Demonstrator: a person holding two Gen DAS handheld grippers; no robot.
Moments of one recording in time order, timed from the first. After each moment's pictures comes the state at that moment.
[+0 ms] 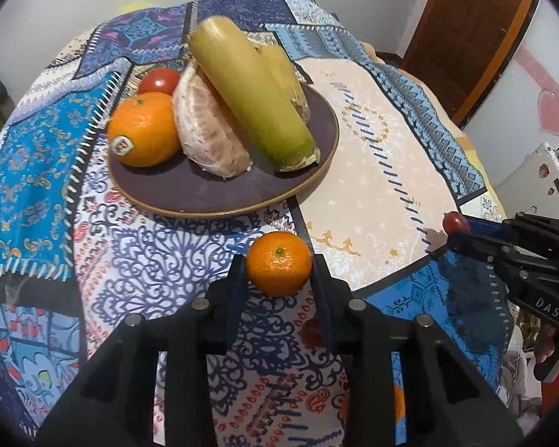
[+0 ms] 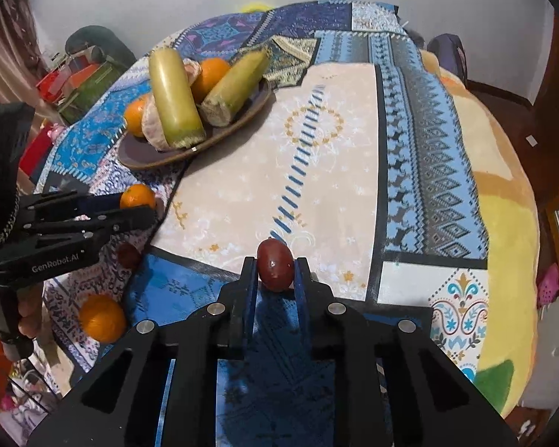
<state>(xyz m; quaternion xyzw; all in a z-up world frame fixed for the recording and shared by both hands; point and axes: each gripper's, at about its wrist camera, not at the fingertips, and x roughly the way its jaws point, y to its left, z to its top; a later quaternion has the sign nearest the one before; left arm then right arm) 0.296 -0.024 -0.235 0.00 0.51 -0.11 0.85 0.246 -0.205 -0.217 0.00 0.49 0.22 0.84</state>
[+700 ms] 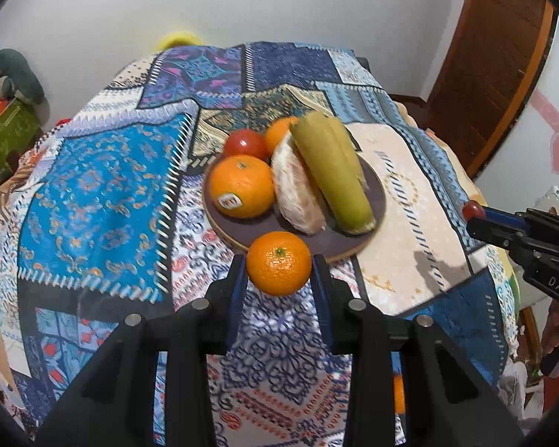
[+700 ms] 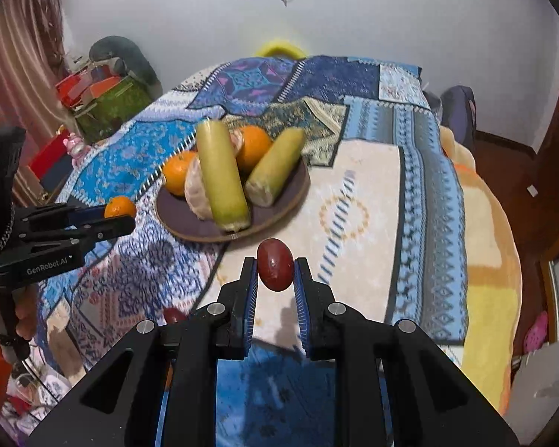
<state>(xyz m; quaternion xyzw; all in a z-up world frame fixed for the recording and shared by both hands) 0.292 0.036 -0.183 -0.02 0.45 -0.06 0.89 0.263 -0.174 -0.161 -0.03 0.42 0.24 0.87</state>
